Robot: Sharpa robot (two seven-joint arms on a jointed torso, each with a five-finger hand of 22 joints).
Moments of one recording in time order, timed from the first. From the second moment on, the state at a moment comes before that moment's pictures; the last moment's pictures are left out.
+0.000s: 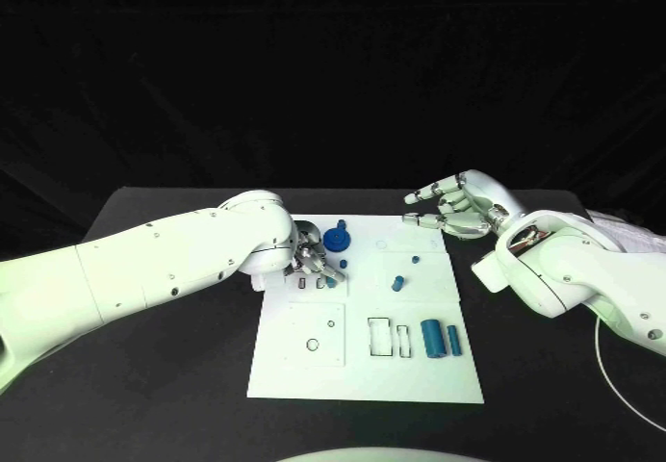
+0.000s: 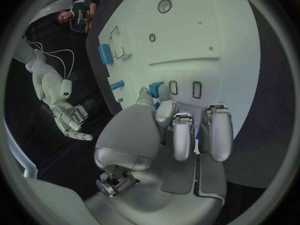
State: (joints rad) left arm 1.29 -0.55 -0.04 1.36 -0.97 0.20 -0.67; left_hand 1.35 0.13 -0.14 0.23 0.09 0.92 0.03 0.65 0.65 1.33 -0.04 1.24 1.12 1.47 -0.09 1.57 1.31 0.04 1.47 0.02 1.47 1.31; right arm 1.07 -1.00 0.18 1.74 -0.98 -0.46 -0.06; right_hand 1.32 -0.09 0.10 0.07 0.29 0.99 0.15 0.07 0.08 1.47 0.06 1.39 1.31 1.46 -0.02 1.49 1.31 0.04 1.45 0.10 1.48 1.31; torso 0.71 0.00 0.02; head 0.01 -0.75
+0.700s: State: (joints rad) left arm 1.29 -0.55 -0.04 1.36 -0.95 0.21 -0.67; left_hand 1.43 0.01 0.16 0.35 0.19 0.89 0.03 0.60 0.67 1.31 -0.04 1.20 1.08 1.47 -0.09 1.57 1.31 0.04 1.47 0.01 1.47 1.31; right arm 1.06 -0.99 0.18 1.74 -0.98 -0.45 -0.06; right_hand 1.32 -0.09 0.11 0.07 0.29 0.99 0.15 0.07 0.08 1.47 0.06 1.39 1.31 1.46 -0.02 1.49 1.31 0.04 1.45 0.10 1.48 1.31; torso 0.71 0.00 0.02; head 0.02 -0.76
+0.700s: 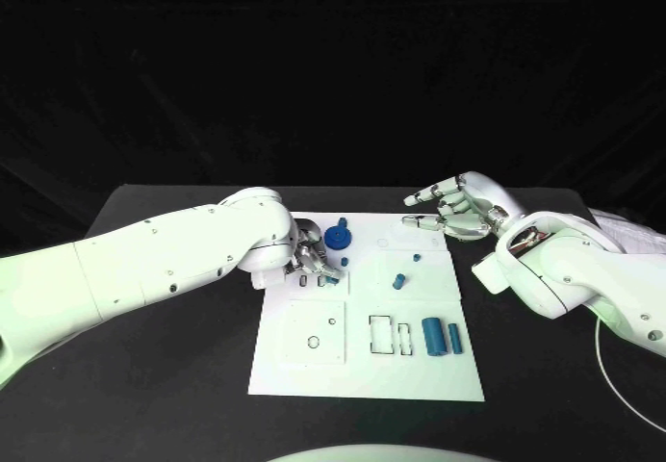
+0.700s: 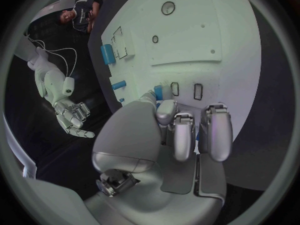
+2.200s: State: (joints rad) left arm 1.28 -0.63 -0.05 1.43 -0.98 0.12 -0.65; left_hand 1.25 -0.17 0.51 0.26 0.23 0.91 0.04 0.63 0.73 1.35 -0.04 1.22 1.12 1.47 -0.09 1.57 1.31 0.04 1.47 0.01 1.47 1.31; right arm 1.06 -1.00 0.18 1.74 -0.98 -0.45 -0.06; right_hand 1.32 -0.09 0.10 0.07 0.28 0.99 0.15 0.07 0.08 1.47 0.06 1.39 1.31 1.46 -0.02 1.49 1.31 0.04 1.45 0.10 1.48 1.31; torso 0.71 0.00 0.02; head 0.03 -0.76
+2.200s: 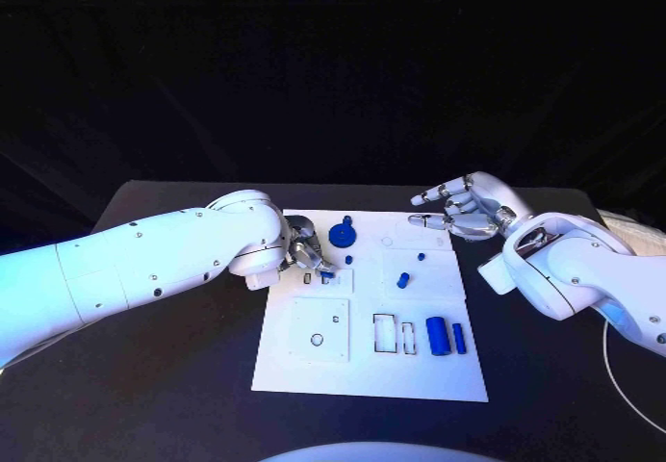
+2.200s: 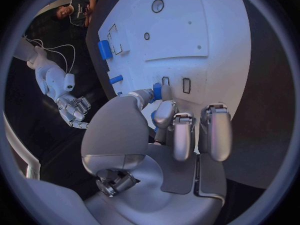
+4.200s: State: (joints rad) left arm 1.28 -0.61 -0.05 1.41 -1.06 0.20 -0.67; left_hand 1.17 -0.16 0.55 0.22 0.34 0.93 0.03 0.63 0.75 1.37 -0.04 1.24 1.15 1.47 -0.09 1.57 1.31 0.04 1.47 0.01 1.47 1.31; right arm 1.06 -0.99 0.18 1.74 -0.91 -0.44 -0.05; right_hand 1.32 -0.09 0.10 0.07 0.28 0.99 0.14 0.07 0.09 1.47 0.06 1.39 1.31 1.46 -0.02 1.49 1.31 0.04 1.45 0.09 1.47 1.31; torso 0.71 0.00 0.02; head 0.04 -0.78
